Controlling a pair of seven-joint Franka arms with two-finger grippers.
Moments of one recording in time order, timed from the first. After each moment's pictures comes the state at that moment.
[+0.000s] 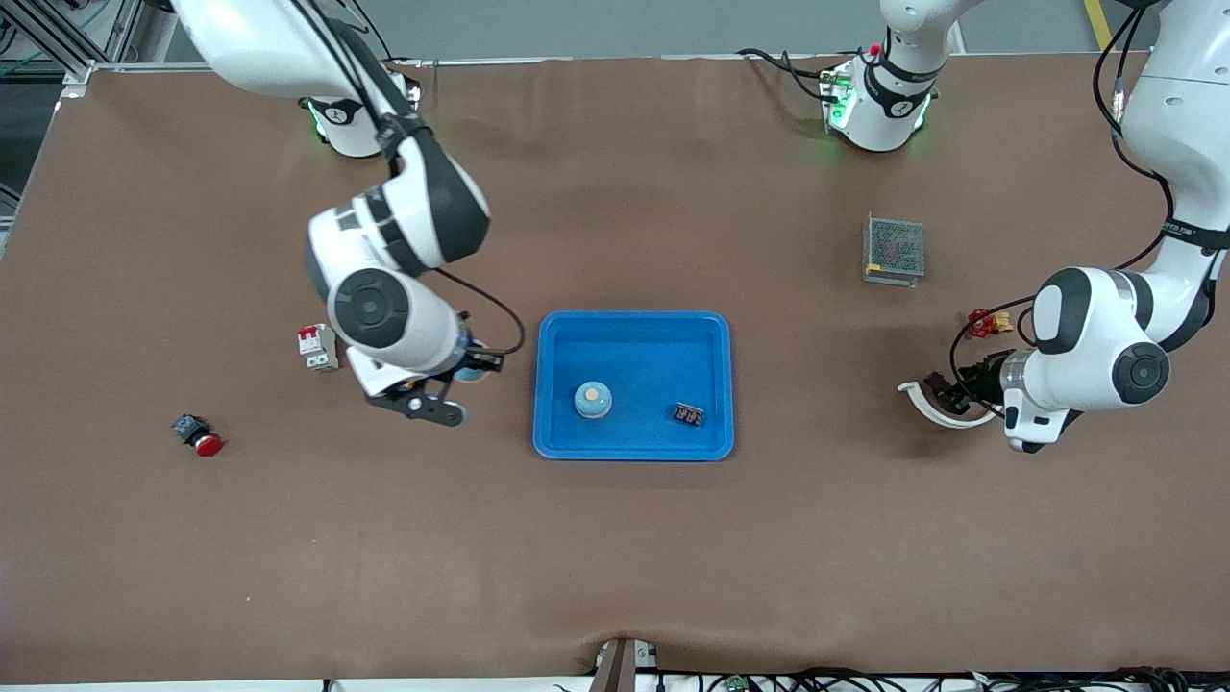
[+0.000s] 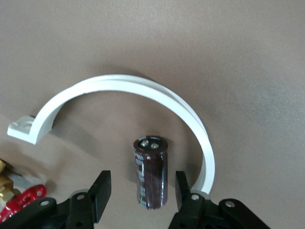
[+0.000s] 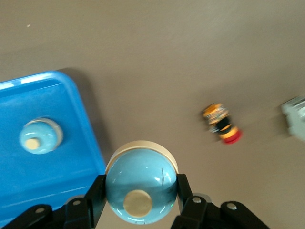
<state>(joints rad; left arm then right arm) 0.55 0.63 -0.51 -1.85 0.28 2.15 -0.72 0.40 0.50 0.03 -1.45 0.05 1.76 0.63</state>
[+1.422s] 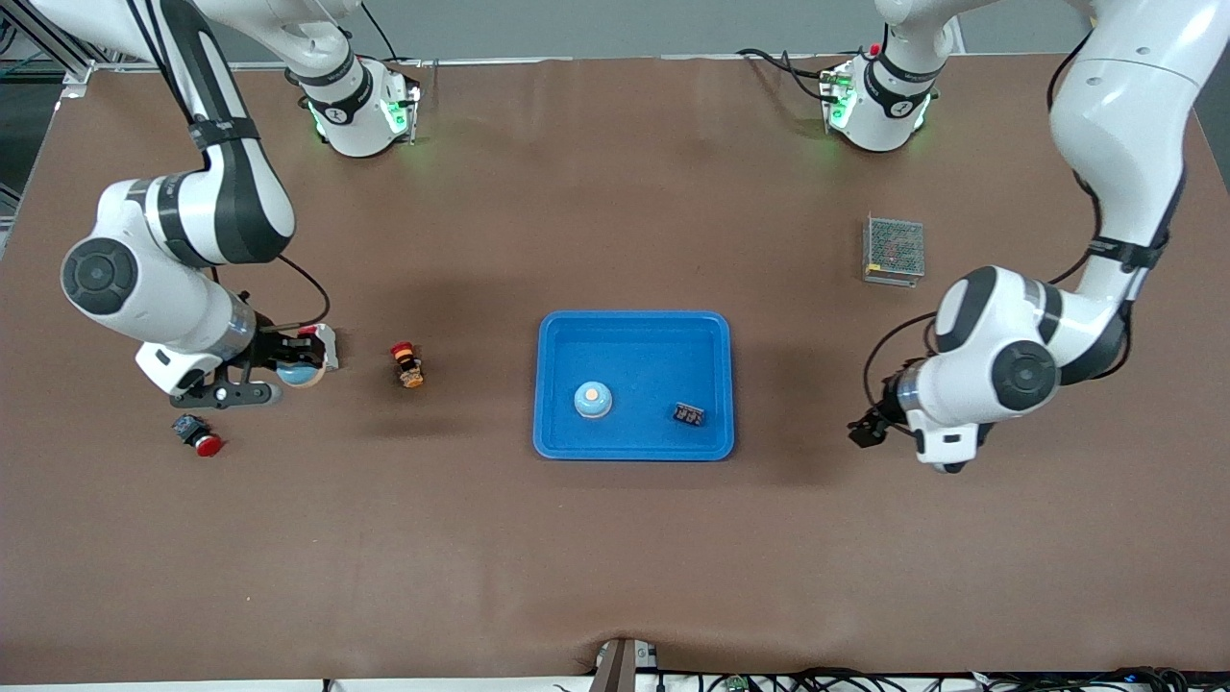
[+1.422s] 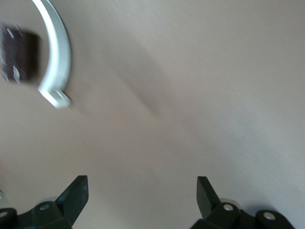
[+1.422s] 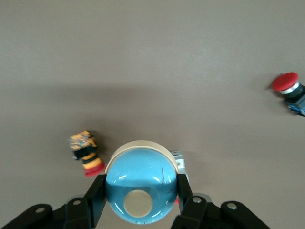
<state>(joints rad) 0.27 0.65 -0.61 -1.66 0.28 2.08 -1.31 0.03 0.19 0.03 -2.02 -0.01 2.14 -0.01</state>
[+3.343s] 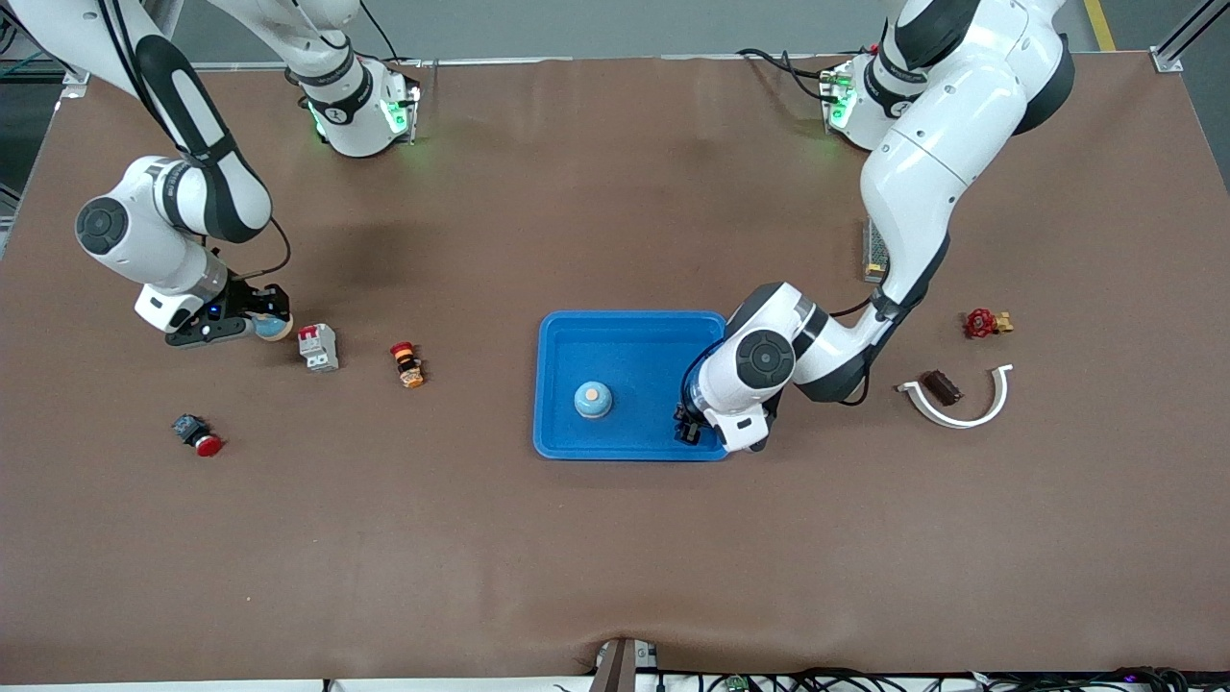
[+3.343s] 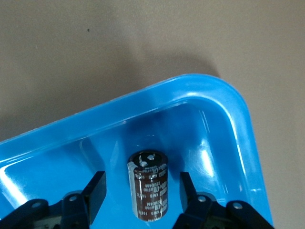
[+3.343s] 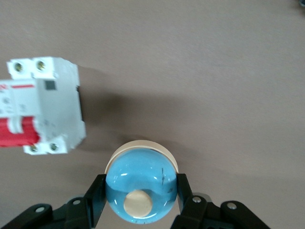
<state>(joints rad) -0.17 0.93 -0.50 -1.45 0.28 2.33 -1.87 -0.28 0.18 0.03 -2.51 -0.01 2.63 -0.44</state>
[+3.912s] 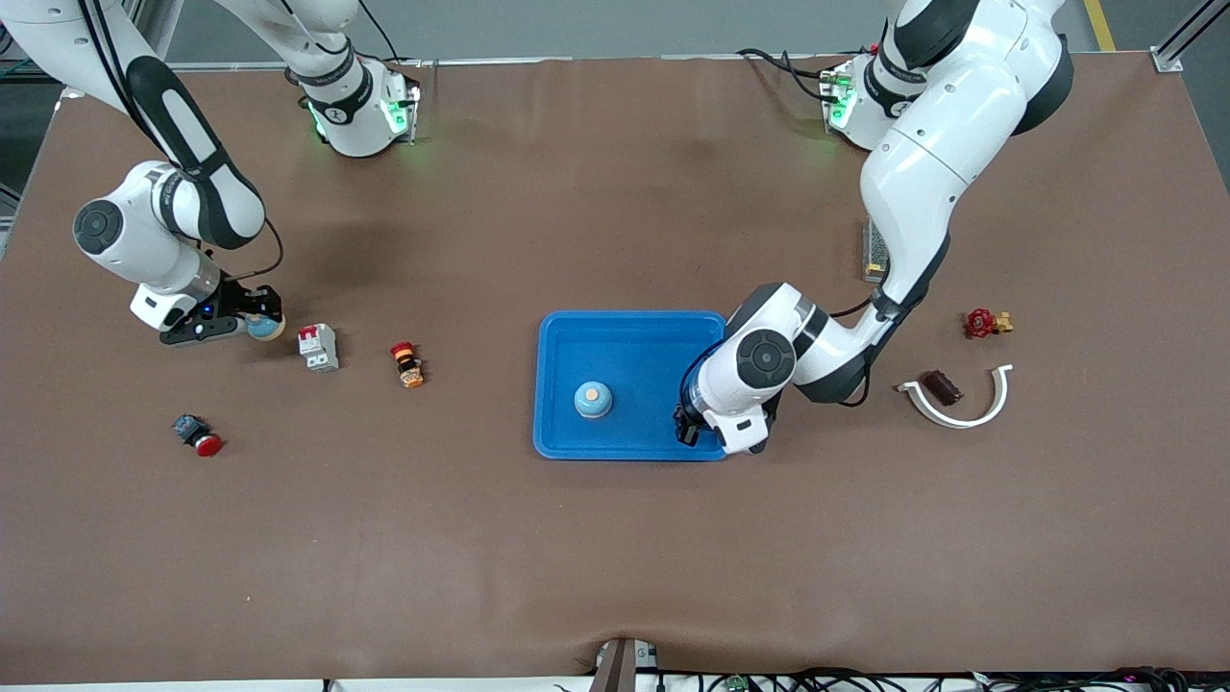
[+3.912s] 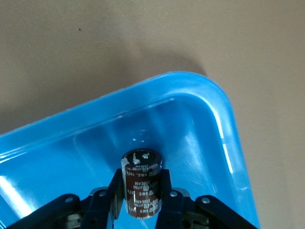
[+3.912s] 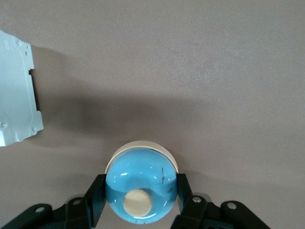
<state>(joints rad) -0.17 0.93 -0.50 -1.43 0.28 2.33 -1.87 -0.33 0.25 0.03 -2.53 -0.01 2.74 -0.49</state>
